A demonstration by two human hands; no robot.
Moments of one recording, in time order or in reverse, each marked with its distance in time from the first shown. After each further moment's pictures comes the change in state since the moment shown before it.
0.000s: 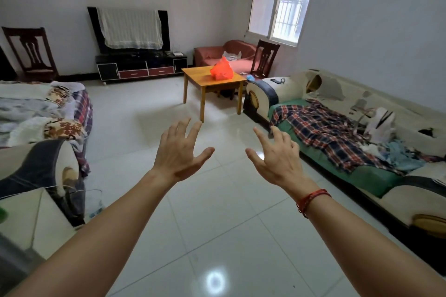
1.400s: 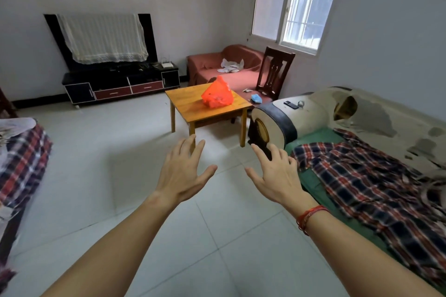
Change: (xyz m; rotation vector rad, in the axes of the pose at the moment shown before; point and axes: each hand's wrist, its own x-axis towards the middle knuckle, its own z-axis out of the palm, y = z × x) left_hand 0.675 -0.152 0.370 -0.006 -0.126 -0.024; right_hand 0.731 0.181 0.244 0.048 -0.055 0.002
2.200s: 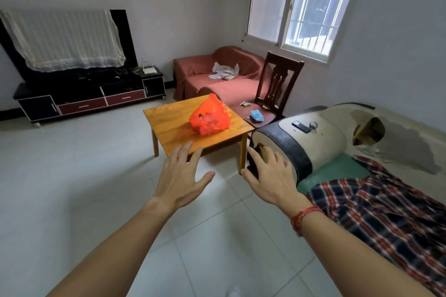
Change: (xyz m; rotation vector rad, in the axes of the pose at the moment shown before) left_hand 0.422 -0.135 0.171 -0.038 -0.073 -0.019; right_hand 0.449 0.058 0.123 0.004 -0.059 0.049
